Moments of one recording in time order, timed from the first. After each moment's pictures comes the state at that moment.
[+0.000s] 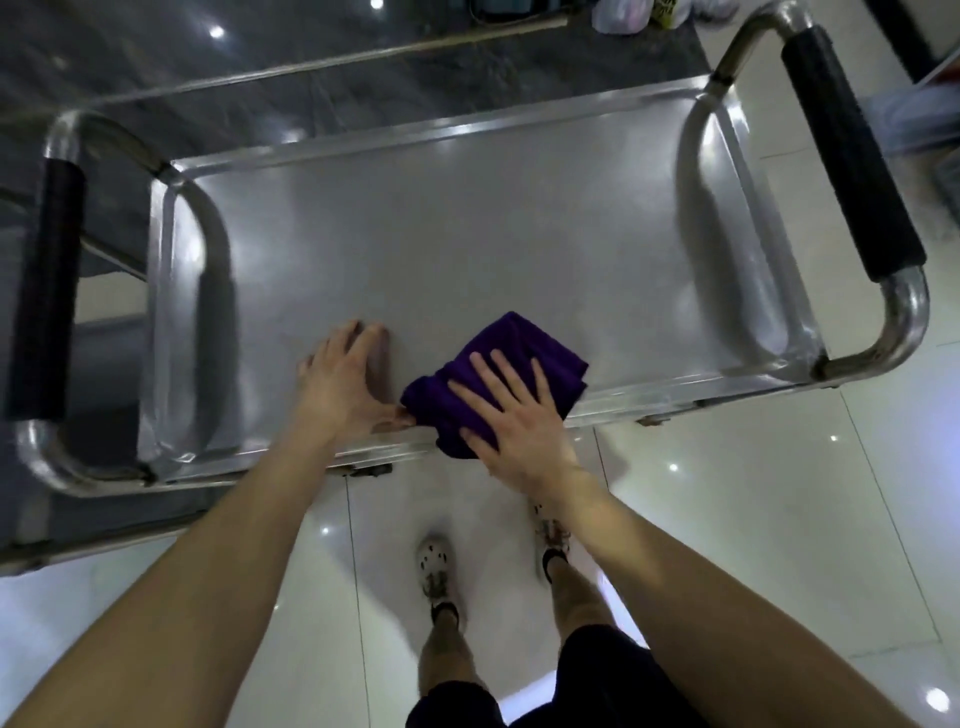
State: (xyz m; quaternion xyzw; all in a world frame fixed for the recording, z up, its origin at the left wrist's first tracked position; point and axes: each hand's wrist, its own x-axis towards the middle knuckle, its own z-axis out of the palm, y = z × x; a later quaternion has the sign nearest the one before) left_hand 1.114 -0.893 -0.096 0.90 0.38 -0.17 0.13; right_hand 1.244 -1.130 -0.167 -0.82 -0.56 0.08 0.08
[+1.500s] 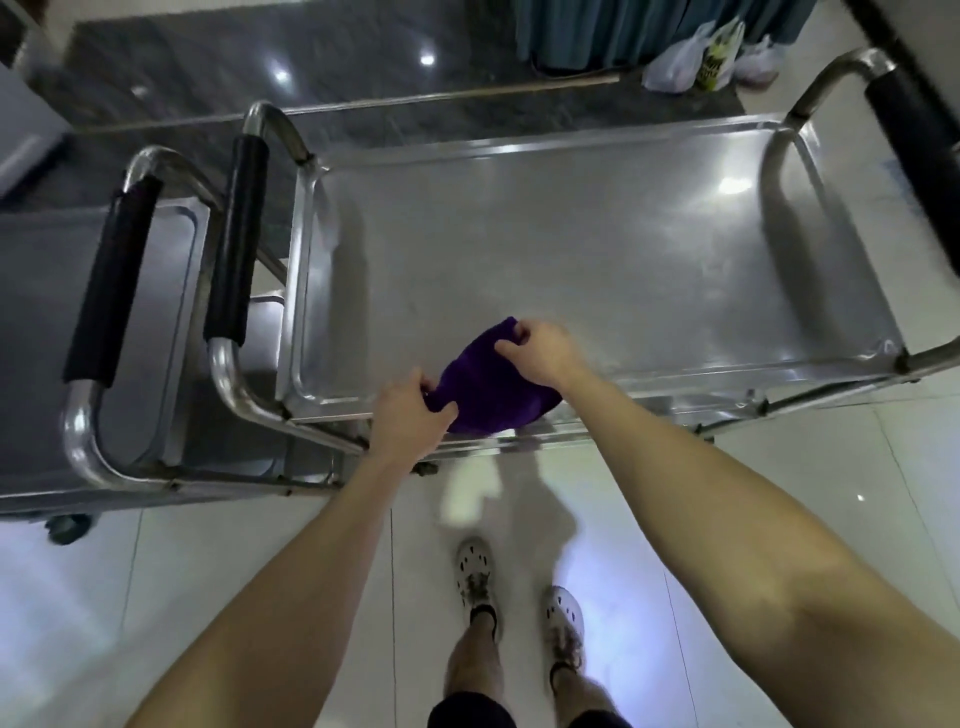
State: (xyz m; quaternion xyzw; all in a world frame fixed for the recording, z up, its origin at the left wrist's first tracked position) left_hand 0.987 -0.908 -0.109 0.81 0.47 0.00 0.35; right_hand 1.202 -0.991 -0.107 -0.88 -0.30 0.32 0.18
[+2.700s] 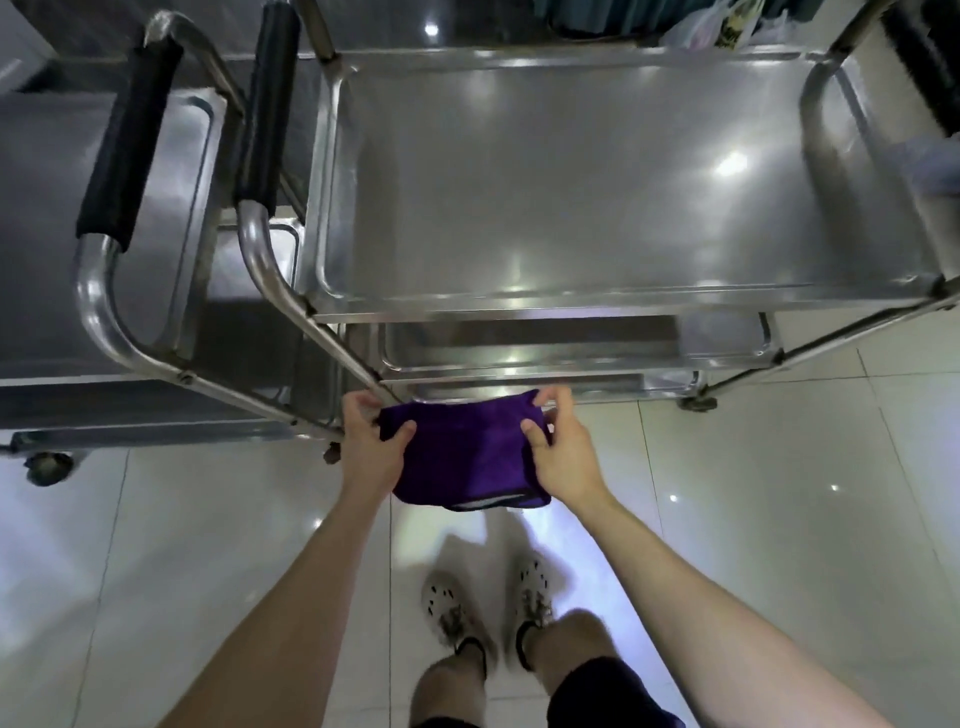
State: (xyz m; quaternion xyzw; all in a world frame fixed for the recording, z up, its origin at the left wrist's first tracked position) left_hand 0.821 -0.969 -0.189 0.63 0.56 0.14 0.52; right_hand 1.009 -1.148 -0.183 -0.84 -0.23 0.30 0.40
